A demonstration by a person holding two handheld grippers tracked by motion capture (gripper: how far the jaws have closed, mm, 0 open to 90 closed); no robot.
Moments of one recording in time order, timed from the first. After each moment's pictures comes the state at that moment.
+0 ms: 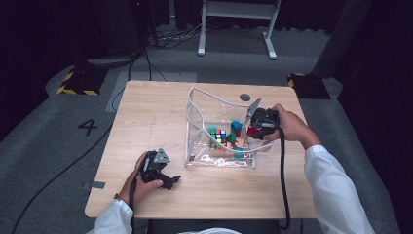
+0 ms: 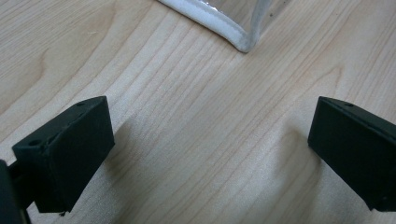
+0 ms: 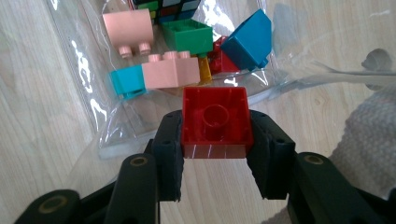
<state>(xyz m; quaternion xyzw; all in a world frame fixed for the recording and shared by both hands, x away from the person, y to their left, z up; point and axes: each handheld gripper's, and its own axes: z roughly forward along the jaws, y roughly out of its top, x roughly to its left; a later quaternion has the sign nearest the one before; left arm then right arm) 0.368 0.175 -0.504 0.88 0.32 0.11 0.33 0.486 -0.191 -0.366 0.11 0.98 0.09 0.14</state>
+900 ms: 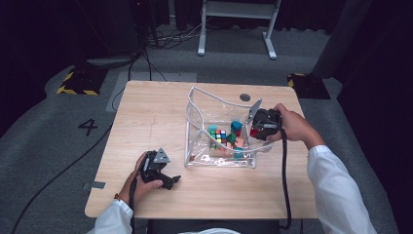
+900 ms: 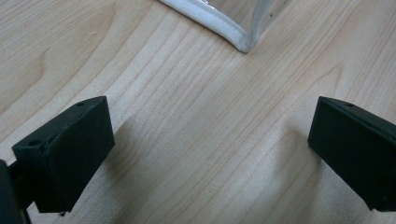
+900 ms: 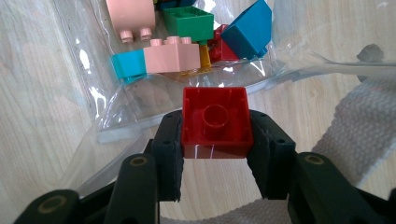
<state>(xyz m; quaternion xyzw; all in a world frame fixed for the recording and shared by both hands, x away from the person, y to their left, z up) 0.368 0.175 -0.504 0.88 0.32 0.11 0.33 0.481 -0.194 -0.361 0.09 0.98 0.07 0.15</state>
